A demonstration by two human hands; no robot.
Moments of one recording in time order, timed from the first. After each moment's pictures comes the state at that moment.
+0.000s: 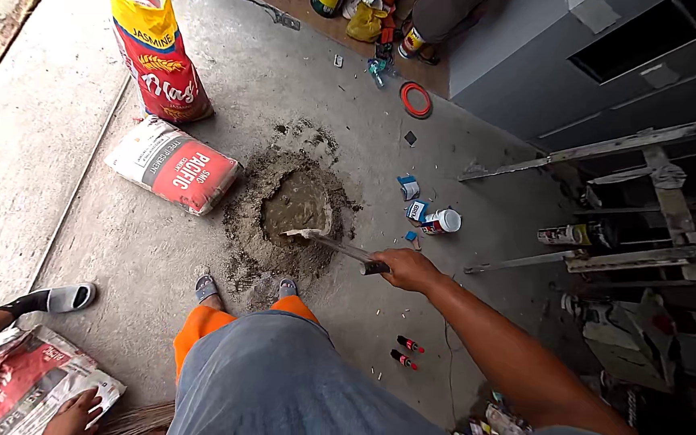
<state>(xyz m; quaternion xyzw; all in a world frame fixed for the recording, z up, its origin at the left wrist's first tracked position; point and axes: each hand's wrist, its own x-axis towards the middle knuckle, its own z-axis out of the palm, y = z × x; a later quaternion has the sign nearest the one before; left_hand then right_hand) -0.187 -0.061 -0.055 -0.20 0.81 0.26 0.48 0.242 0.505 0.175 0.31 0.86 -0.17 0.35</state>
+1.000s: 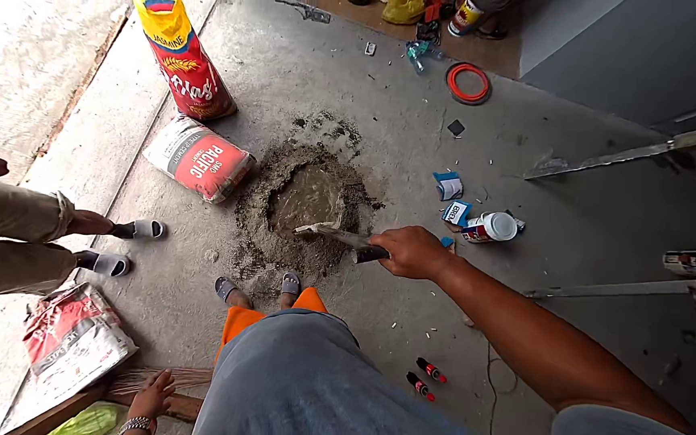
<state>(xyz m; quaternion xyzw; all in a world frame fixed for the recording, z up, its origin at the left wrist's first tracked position) 0.105 0.017 -0.015 -0.24 0.82 0.29 0.43 0.370 0.576 0.184 0.17 0.95 -0.13 0.23</state>
